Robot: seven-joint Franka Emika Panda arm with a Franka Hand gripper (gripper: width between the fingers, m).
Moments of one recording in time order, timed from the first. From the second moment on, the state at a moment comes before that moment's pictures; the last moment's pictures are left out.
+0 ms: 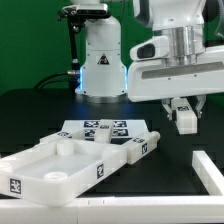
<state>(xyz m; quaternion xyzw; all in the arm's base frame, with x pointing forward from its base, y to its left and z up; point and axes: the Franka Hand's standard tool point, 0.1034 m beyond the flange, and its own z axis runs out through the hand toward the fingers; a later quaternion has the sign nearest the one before) 0.481 0.131 0.076 -0.99 0.08 -0.04 0.07</state>
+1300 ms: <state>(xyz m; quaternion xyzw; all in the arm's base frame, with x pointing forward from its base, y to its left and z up) 0.365 0.179 0.023 -0.99 0.06 -0.07 0.06</state>
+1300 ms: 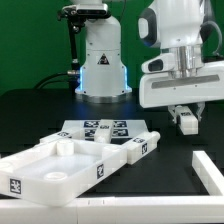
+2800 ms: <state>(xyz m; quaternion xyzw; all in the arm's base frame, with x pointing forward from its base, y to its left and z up) 0.438 0.111 0.062 -1.00 0.04 -0.03 0.06</state>
